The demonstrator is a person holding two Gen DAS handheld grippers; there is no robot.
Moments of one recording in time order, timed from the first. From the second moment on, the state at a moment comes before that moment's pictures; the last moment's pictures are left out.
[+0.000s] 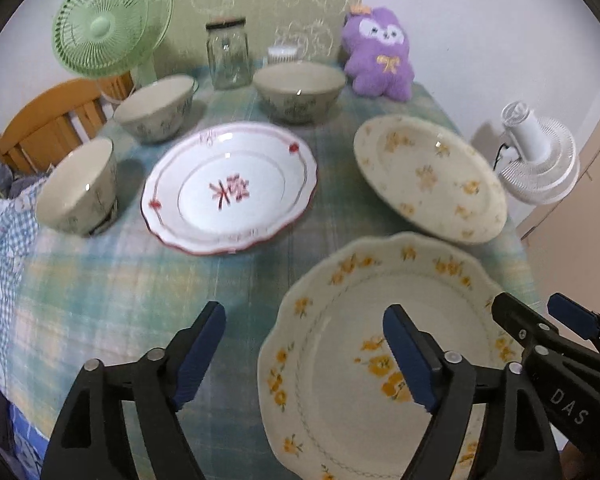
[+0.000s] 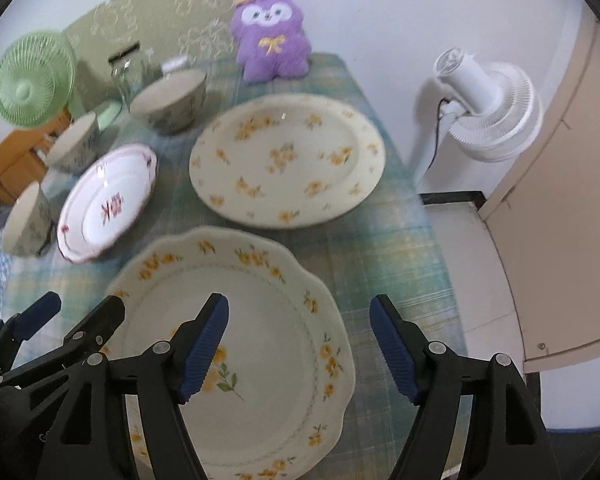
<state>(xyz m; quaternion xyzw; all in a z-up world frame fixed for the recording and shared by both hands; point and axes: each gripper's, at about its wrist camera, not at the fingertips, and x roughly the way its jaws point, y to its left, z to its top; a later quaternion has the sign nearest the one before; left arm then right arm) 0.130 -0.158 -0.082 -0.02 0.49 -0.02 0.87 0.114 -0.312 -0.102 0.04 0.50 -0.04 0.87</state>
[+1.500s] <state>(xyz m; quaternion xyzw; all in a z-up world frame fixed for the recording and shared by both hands) 0.305 -0.236 -0.123 -0.01 0.52 0.02 0.85 0.306 -0.388 -0.140 0.01 0.51 -0.02 0.86</state>
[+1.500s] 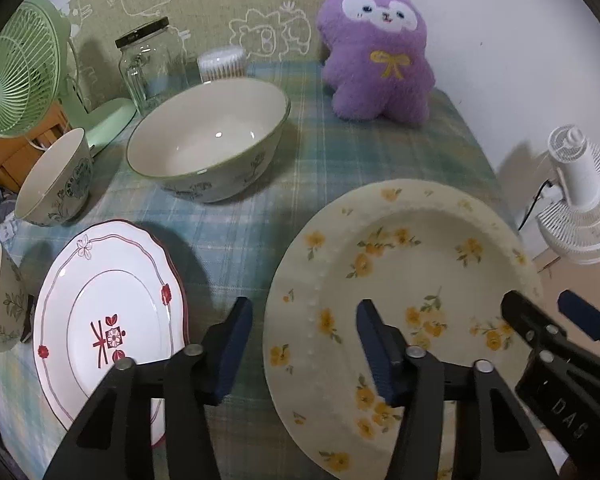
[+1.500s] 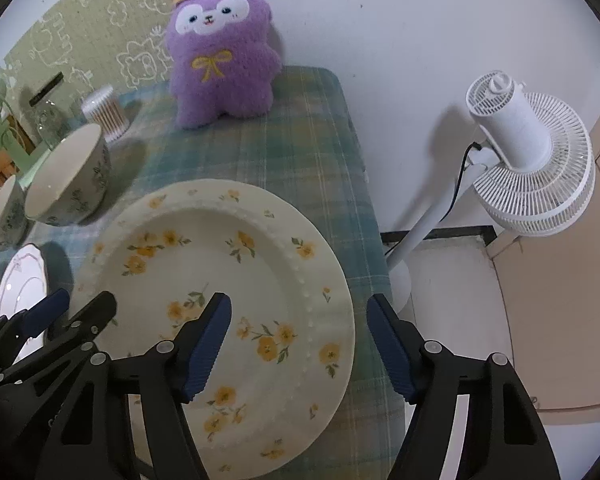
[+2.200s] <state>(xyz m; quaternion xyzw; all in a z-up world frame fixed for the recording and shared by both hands) 0.309 -0.240 -0.137 0.02 0.52 0.03 0.85 0.322 -0.395 -0.161 0.01 0.54 -0.03 0.84</state>
